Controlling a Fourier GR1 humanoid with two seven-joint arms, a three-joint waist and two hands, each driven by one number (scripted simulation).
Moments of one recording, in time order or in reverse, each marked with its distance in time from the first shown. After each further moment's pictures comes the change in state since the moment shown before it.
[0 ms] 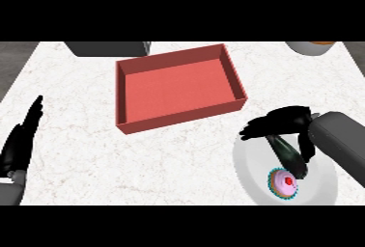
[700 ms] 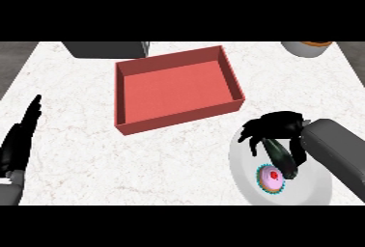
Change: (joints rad) left arm 0.008 -0.013 0.027 -0.035 -0.027 -0.018 0.036; right arm 0.052 0.043 -0.046 -0.027 0.039 -0.070 0.101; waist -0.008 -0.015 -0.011
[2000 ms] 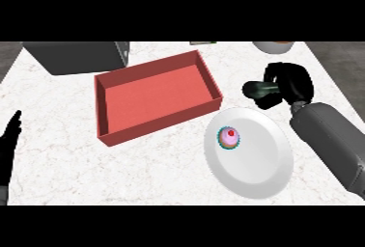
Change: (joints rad) left arm 0.089 0.017 0.070 0.028 -0.005 0.016 -0.001; right arm -0.008 0.112 -0.414 0.001 -0.030 -0.726 1.123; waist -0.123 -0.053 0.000
